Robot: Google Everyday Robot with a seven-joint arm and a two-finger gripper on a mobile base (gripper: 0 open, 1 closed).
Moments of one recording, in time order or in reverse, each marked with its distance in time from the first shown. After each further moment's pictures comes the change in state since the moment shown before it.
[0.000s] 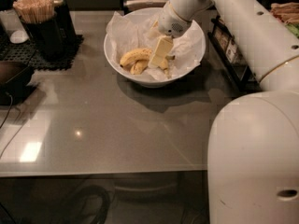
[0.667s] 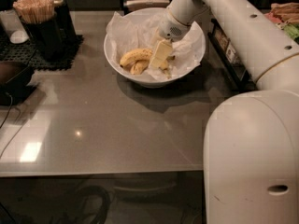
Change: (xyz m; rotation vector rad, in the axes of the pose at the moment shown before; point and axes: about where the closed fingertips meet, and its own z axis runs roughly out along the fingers) arm 0.016 -0.005 0.014 -0.001 0.053 0.080
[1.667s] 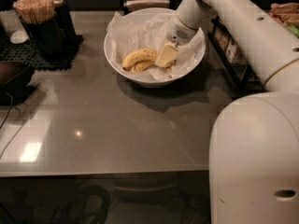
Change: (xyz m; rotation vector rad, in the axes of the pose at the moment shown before) arm 0.031 -0.003 -0.003 0.031 0.043 0.122
